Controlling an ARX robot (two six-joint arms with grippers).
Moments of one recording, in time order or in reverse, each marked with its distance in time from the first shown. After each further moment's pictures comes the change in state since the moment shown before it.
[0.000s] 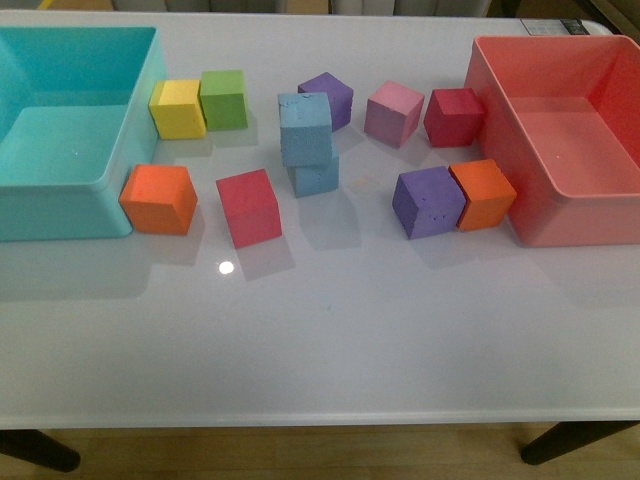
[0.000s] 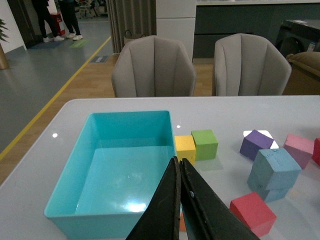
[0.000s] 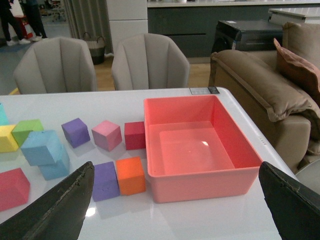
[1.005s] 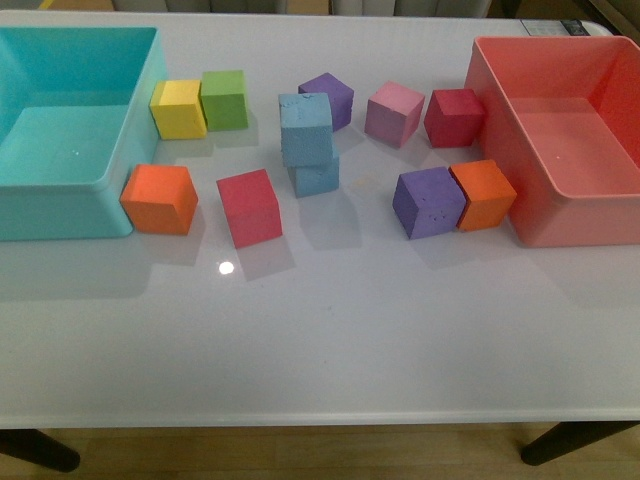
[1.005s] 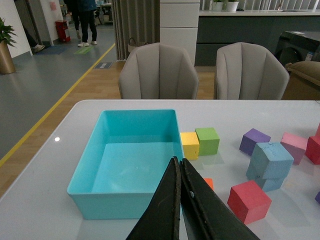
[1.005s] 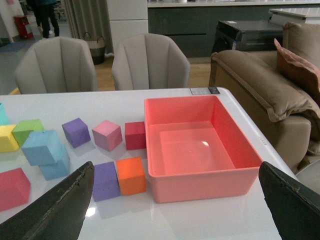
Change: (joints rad) left arm 0.003 -0.642 -0.025 -0.581 0.009 0.000; right arm 0.000 0.000 0.000 0.000 0.000 0.000
